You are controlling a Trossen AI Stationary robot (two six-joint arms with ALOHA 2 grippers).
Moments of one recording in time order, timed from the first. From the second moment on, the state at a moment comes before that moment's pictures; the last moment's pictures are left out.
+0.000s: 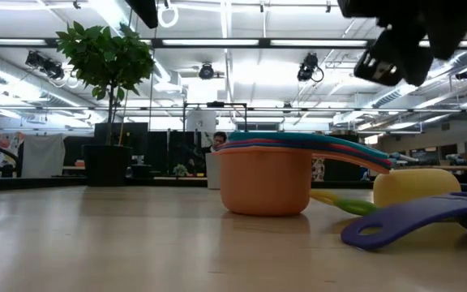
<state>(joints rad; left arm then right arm) -0.53 1.86 1.79 -1.50 -0.71 -0.91 0.30 1.44 1.05 -0.74 -0.31 0.33</state>
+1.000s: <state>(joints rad) -0.53 1.86 1.79 -1.50 -0.71 -0.90 0.30 1.68 1.05 -0.76 -0.20 0.16</state>
